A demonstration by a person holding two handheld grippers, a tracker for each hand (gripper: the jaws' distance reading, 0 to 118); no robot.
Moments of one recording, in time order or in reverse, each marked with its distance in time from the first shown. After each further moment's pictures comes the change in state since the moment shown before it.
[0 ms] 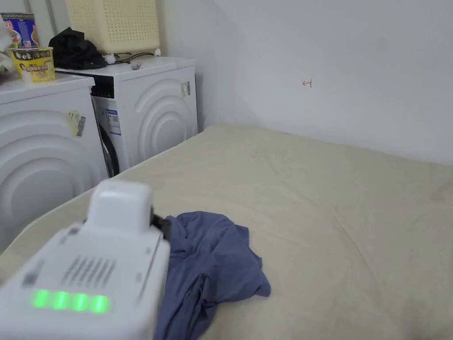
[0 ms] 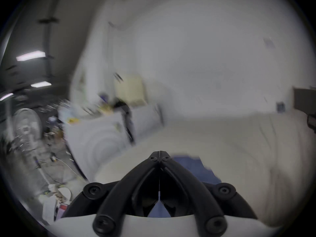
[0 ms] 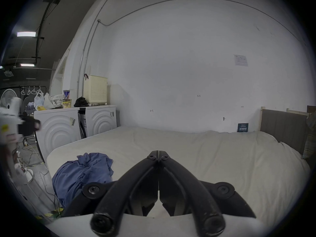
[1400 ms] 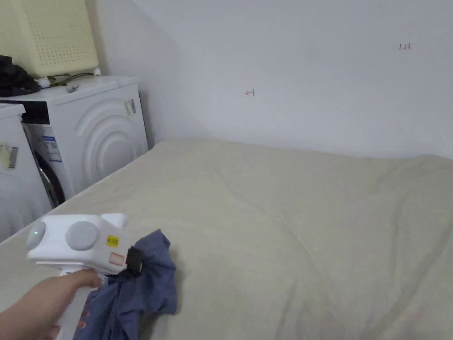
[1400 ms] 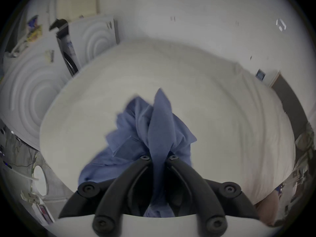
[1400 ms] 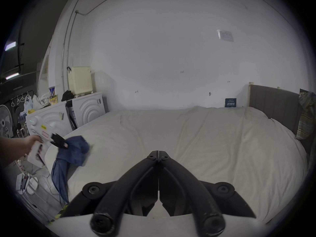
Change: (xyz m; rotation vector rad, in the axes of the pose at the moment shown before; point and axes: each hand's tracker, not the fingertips) left arm -0.011 -0.009 -0.187 -0.573 -0.356 0.103; right arm 0.069 -0.015 0.027 -0.170 -0.102 -0.109
